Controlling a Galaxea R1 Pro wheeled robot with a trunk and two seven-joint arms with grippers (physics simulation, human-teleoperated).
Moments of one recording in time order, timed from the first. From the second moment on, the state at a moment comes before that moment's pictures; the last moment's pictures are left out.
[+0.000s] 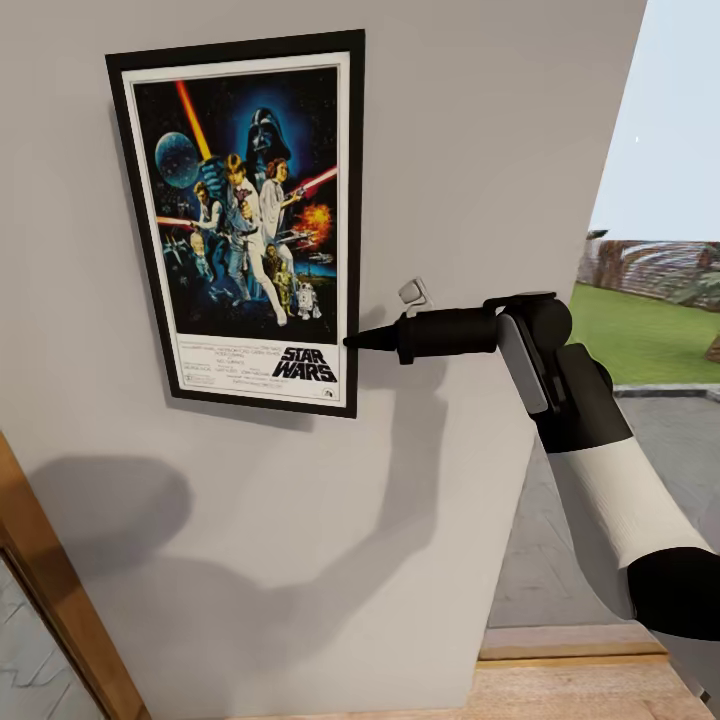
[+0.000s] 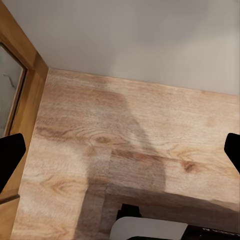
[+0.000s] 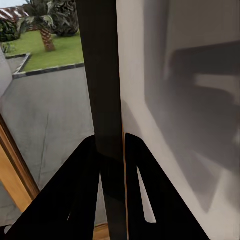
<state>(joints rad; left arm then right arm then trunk) 0.04 0.08 0.27 -0.68 0.00 -0.02 -0.14 -1.18 -0.07 0.26 -1.32 -0.28 0.99 1.11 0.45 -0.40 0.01</state>
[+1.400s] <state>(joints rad) 0.04 0.08 0.27 -0.69 0.00 -0.02 -0.15 -1.17 -0.07 0.27 -1.34 -0.28 0.98 1.11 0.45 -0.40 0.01</state>
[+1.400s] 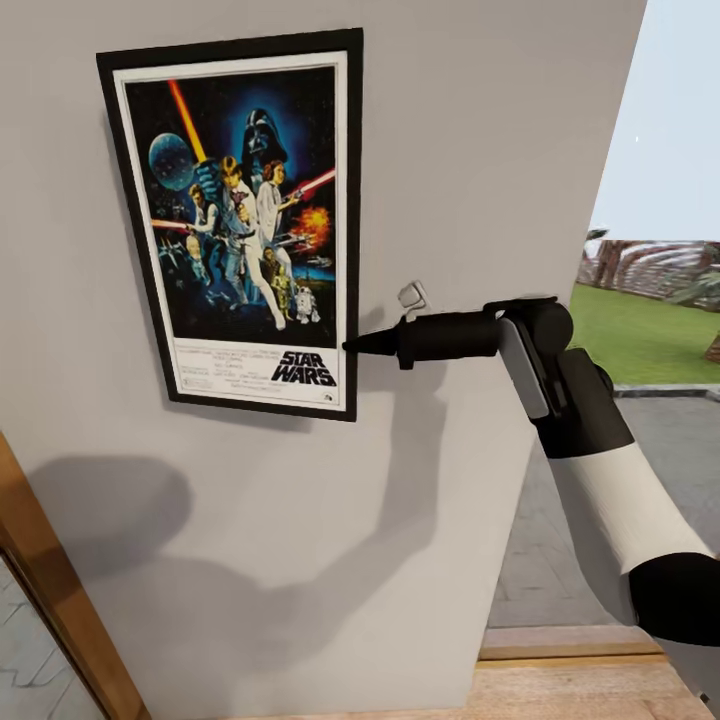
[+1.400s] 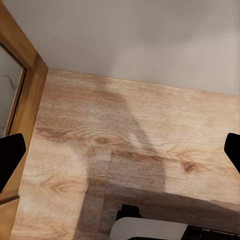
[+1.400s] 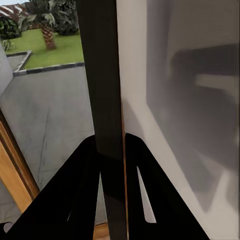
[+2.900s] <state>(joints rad) 0.04 0.08 0.27 -0.69 0.00 -0.02 -0.14 -1.08 -0.09 0.27 -1.35 -0.28 0.91 1.17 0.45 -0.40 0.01</state>
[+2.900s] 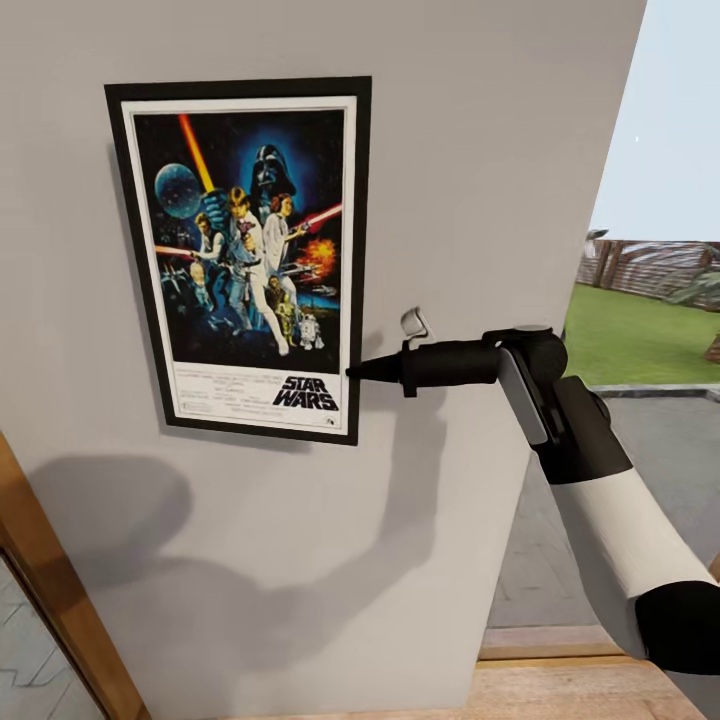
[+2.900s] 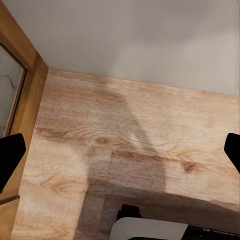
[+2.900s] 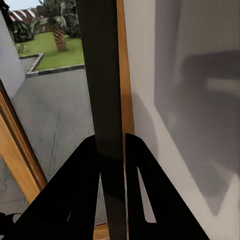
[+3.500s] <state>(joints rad) 0.04 0.08 0.27 -0.68 0.00 -0.02 -0.15 -1.08 -0.09 0.27 -1.35 -0.28 0.91 1.17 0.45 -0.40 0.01</state>
